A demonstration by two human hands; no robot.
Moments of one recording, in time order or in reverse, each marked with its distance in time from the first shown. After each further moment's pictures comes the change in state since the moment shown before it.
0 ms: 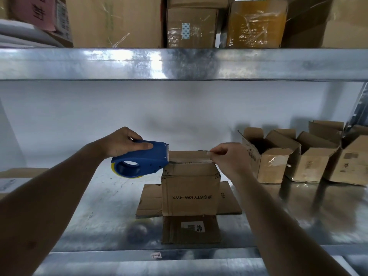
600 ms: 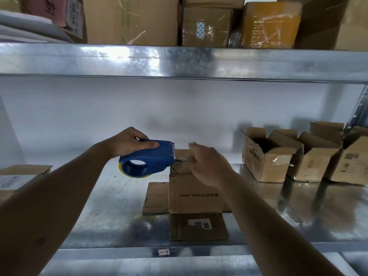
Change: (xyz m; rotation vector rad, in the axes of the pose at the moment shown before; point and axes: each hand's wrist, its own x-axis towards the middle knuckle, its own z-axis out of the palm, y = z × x) left_hand -0.002 -0.004 0.004 -0.082 0.023 -0.016; right_hand -0.033 -0.054 0.033 -0.451 -0.373 -0.281
